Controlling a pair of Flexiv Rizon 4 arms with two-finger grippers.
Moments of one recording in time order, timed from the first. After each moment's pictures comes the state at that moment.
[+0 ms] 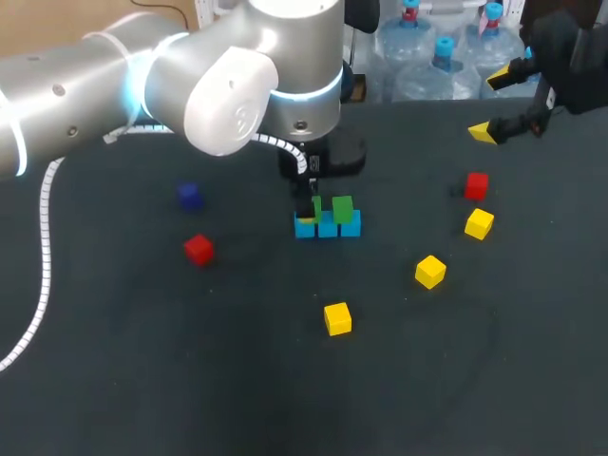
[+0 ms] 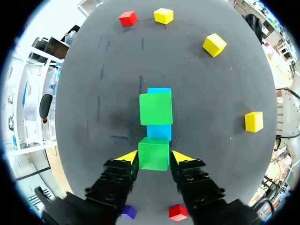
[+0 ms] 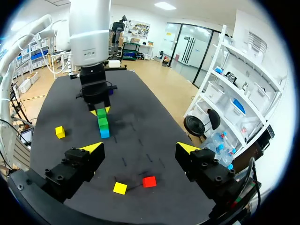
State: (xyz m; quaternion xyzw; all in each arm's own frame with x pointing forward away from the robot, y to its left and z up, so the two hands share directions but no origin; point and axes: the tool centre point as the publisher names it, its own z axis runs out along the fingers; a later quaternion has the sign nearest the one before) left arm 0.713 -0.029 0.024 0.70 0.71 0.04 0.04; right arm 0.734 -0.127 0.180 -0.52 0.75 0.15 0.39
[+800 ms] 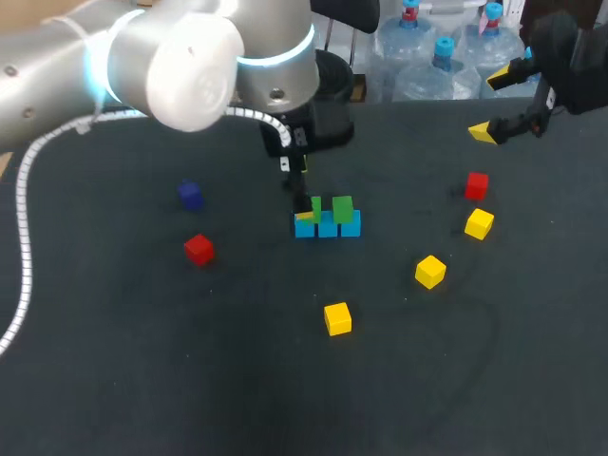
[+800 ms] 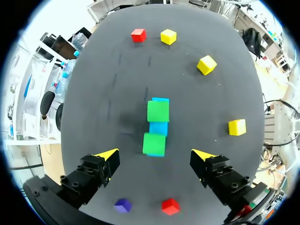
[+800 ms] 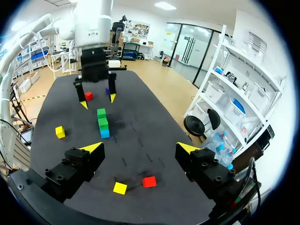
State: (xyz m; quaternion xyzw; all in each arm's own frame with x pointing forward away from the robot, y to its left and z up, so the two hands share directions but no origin) left arm 0.707 -0.024 0.070 0.68 0.73 -0.02 0.07; right arm 0.734 -0.127 0.180 -0.52 0.75 0.15 0.39
